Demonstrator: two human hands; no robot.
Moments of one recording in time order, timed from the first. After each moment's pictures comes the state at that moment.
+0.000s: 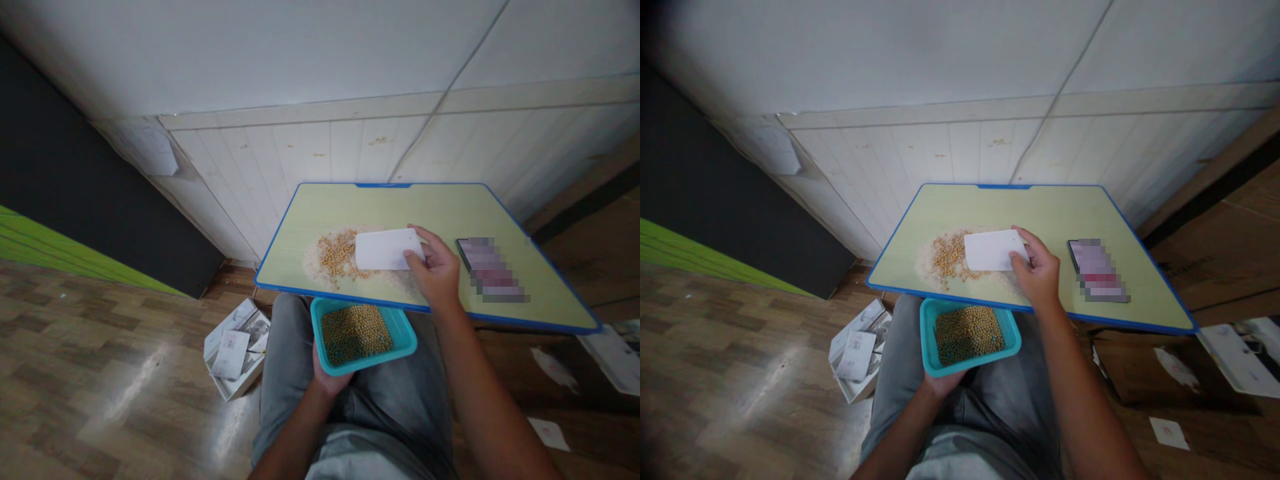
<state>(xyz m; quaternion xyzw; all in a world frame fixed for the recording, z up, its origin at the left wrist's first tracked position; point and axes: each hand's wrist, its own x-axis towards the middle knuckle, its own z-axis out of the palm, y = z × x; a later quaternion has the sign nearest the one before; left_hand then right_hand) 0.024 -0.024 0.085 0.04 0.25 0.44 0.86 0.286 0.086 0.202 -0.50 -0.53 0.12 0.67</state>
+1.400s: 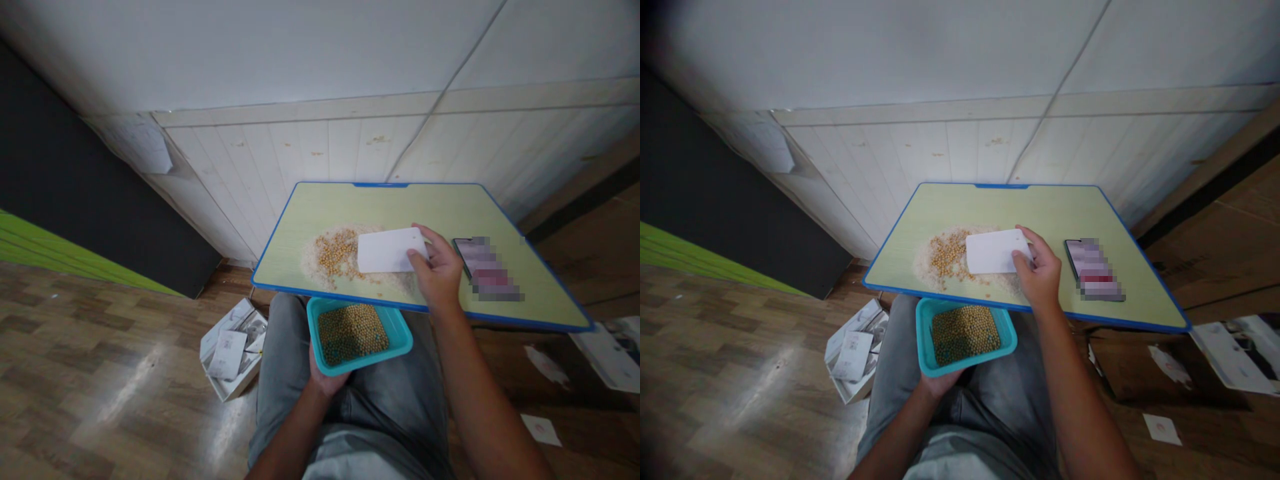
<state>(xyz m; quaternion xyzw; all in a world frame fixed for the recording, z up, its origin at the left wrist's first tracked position) 0.032 -0.024 0.112 0.04 0.36 0.47 0.80 0.286 0.083 0.208 -0.50 -0.50 0.12 0.70</state>
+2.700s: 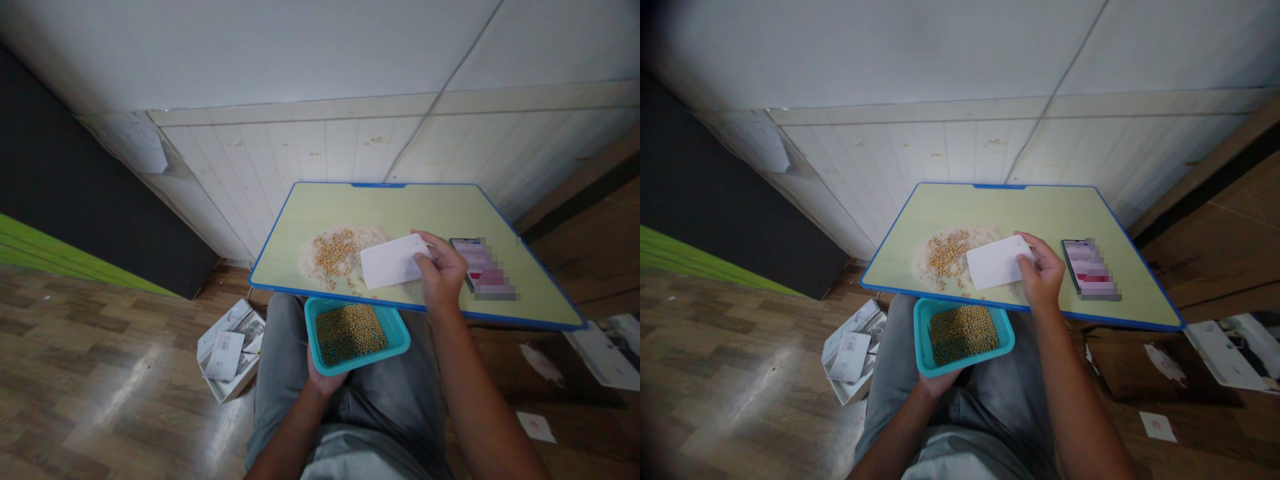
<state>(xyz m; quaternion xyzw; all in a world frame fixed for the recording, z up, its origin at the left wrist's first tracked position) 0.032 -0.025 0.114 0.04 0.37 0.45 0.81 0.288 0.077 0.213 -0.50 -0.48 0.10 0.71</state>
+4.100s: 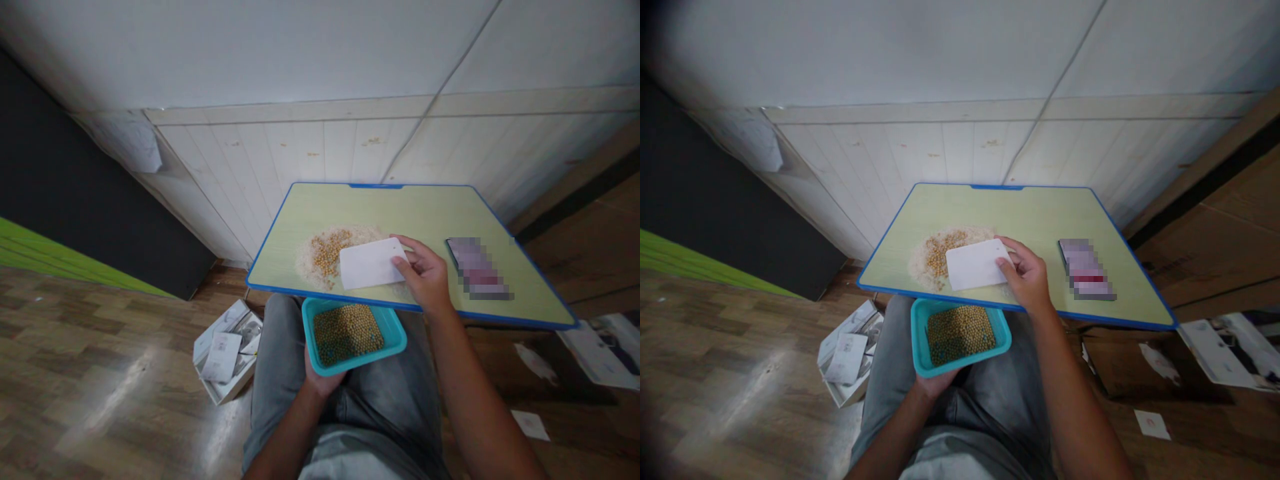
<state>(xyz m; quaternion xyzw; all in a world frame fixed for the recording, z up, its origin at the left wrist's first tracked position) 0.018 -0.021 0.046 0.00 0.23 0.45 0.86 0.285 0.069 0.213 -0.46 -0.54 0.27 0.65</state>
